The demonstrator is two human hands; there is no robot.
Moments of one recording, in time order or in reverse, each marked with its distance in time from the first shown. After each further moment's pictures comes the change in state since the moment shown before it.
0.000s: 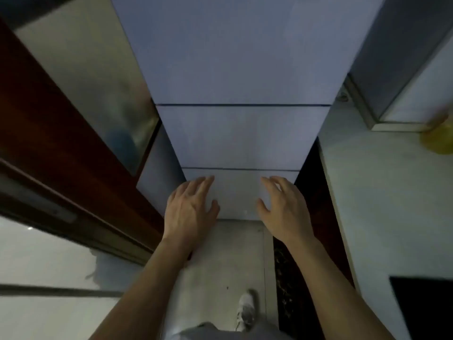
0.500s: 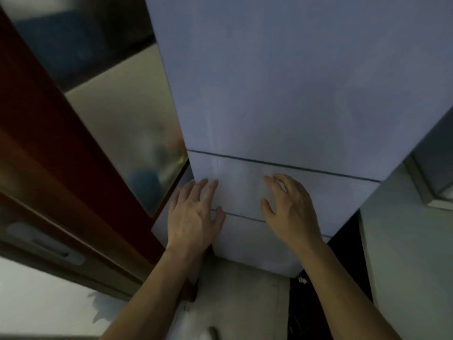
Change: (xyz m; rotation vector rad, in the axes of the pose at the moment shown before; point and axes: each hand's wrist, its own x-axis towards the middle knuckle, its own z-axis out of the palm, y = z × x) left_hand 0.119 -0.024 -0.037 0.113 0.173 -0.166; right_hand 0.176 -0.022 -0.012 0.064 0.110 -0.241
